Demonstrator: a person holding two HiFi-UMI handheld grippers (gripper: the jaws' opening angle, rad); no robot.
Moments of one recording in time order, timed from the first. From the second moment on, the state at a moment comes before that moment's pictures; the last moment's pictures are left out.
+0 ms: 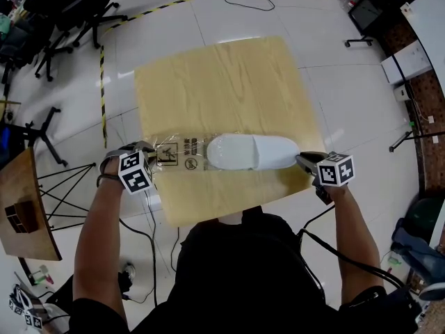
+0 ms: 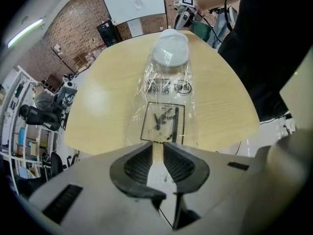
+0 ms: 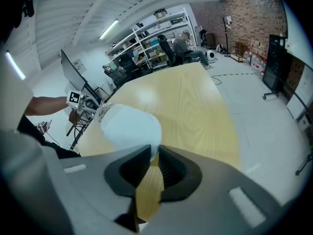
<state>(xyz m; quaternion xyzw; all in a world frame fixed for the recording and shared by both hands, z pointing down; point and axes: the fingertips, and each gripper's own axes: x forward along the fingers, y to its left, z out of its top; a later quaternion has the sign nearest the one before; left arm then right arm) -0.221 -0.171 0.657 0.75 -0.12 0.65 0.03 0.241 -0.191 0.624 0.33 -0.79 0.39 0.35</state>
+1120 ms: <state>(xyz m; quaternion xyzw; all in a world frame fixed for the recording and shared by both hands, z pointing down) -0.304 -0.179 0.668 0.69 -0.19 0.70 0.06 0.267 -0.174 0.621 0.31 -0.79 0.37 0.38</state>
